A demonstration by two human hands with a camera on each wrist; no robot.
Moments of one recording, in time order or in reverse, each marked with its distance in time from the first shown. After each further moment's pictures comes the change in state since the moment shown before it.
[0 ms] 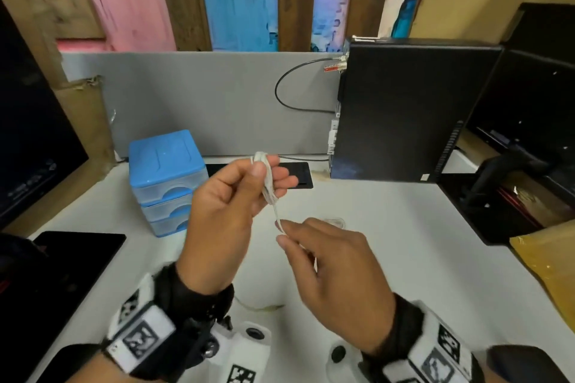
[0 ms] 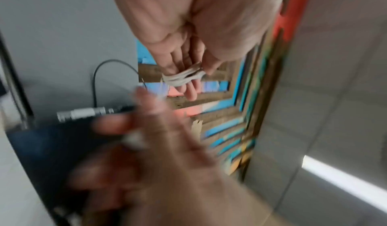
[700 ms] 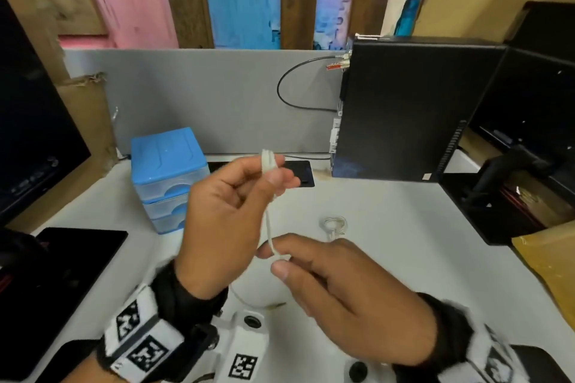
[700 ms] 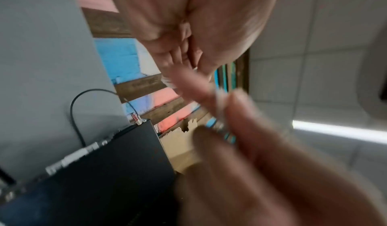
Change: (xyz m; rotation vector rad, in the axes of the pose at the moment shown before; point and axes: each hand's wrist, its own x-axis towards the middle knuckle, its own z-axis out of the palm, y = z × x) left_hand -0.008 0.009 0.002 0.229 0.008 0.113; right_hand 0.006 -0.020 -0.036 0.333 -0.480 0.044
